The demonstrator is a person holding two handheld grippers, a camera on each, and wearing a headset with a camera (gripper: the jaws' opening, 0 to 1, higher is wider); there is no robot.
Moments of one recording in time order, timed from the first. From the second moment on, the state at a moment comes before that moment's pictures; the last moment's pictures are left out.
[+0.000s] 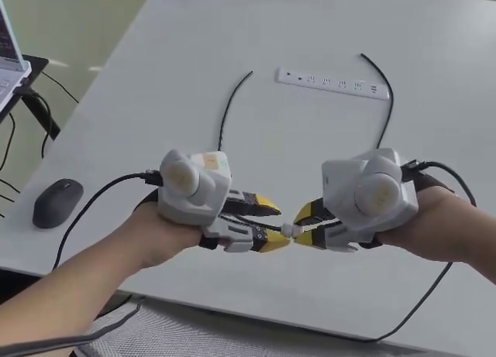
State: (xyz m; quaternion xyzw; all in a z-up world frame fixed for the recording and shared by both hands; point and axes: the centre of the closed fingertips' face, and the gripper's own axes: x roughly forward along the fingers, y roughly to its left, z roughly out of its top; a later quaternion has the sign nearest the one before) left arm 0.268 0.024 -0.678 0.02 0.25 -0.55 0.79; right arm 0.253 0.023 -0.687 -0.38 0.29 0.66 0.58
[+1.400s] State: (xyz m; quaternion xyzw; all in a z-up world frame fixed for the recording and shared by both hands) left arm 0.272 0.018 -0.661 0.08 0.23 -0.58 0.78; right arm 0.273 0.014 -0.648 0.00 0.36 0.68 0.64
